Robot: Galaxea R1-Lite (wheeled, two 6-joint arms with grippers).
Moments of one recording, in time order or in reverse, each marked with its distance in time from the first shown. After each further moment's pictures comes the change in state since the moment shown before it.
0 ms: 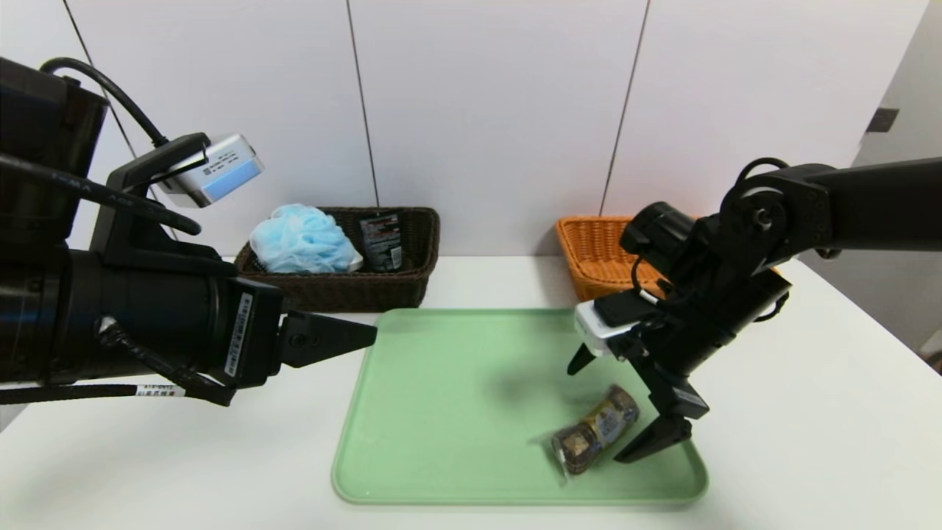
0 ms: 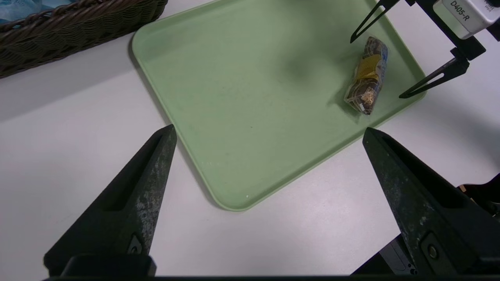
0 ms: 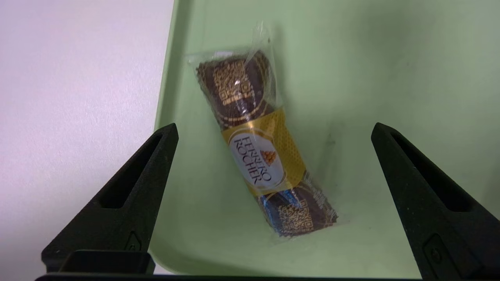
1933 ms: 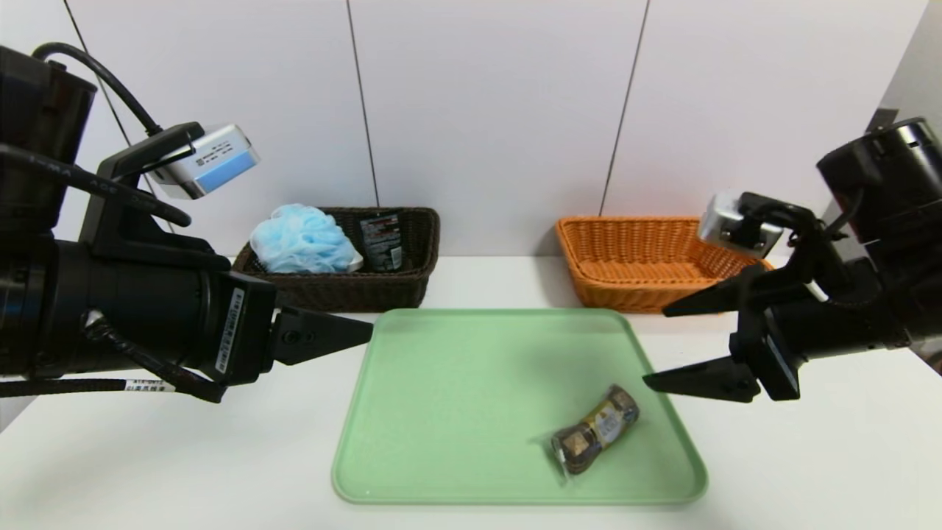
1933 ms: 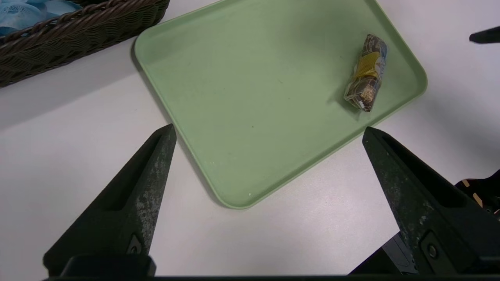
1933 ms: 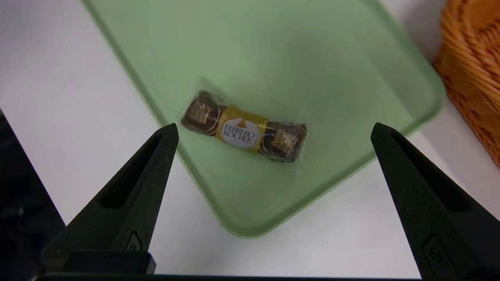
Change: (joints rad) left arm -0.001 -0.003 -0.027 0.028 0.001 0.027; right arm -0.085 -0.473 0.396 -0.466 -0.077 0.831
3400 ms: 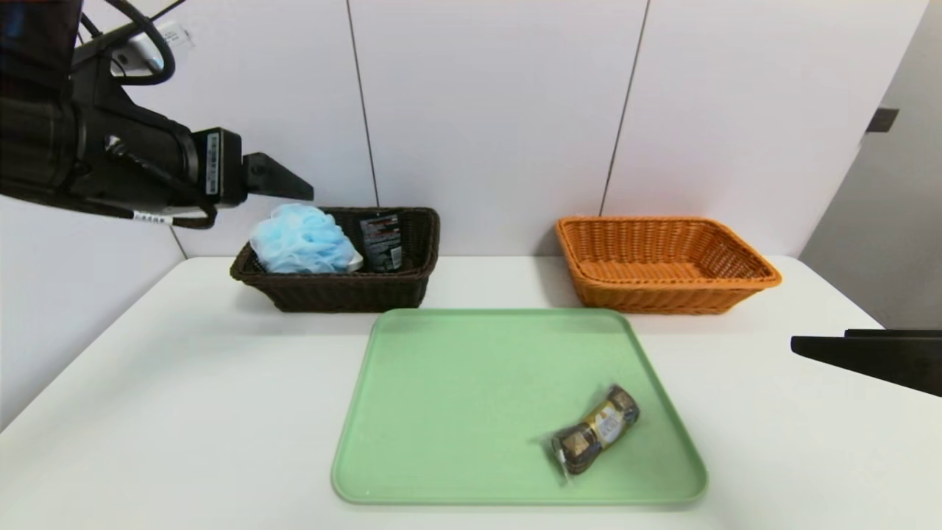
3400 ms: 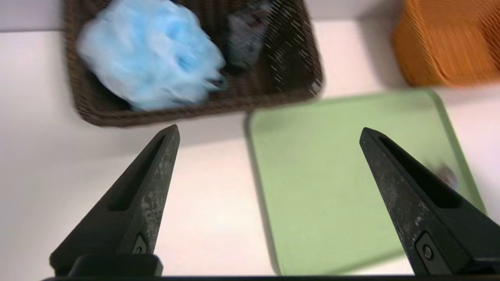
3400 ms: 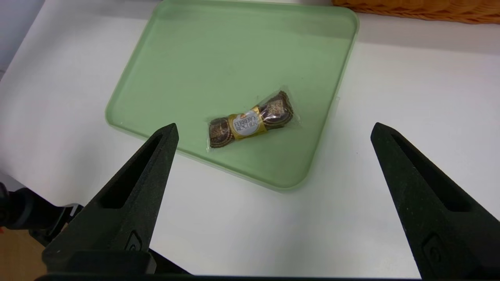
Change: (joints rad) left arm 0.319 0.196 -0.383 0.140 -0.010 -0.028; right arm -0.111 -0.458 0.234 -0.089 -0.153 0.680
